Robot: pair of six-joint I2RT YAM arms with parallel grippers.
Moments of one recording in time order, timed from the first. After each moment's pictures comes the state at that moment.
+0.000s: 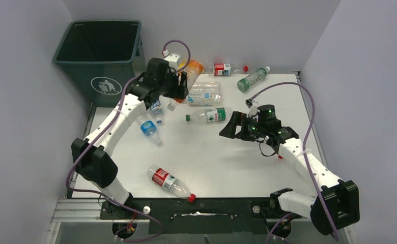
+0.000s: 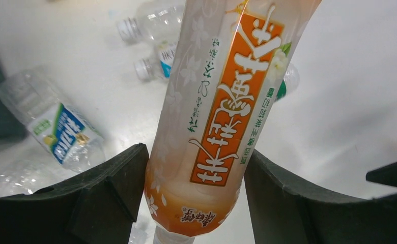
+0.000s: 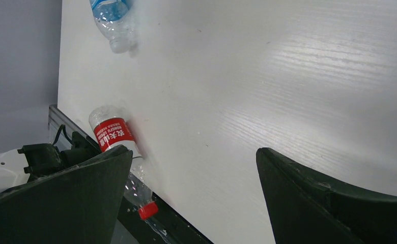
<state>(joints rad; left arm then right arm) -0.50 1.64 1.58 -0.57 0.04 -0.21 0.33 1.15 0.83 -0.38 -0.46 0.51</state>
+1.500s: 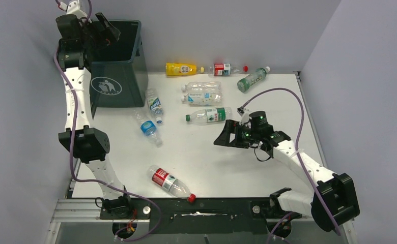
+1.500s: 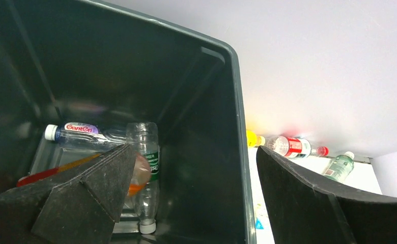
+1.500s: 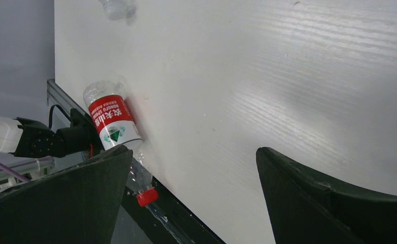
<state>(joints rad) 0.17 1.96 2.33 -0.56 0.26 -0.37 0.39 1.17 0.73 -0.30 -0.48 0.54</state>
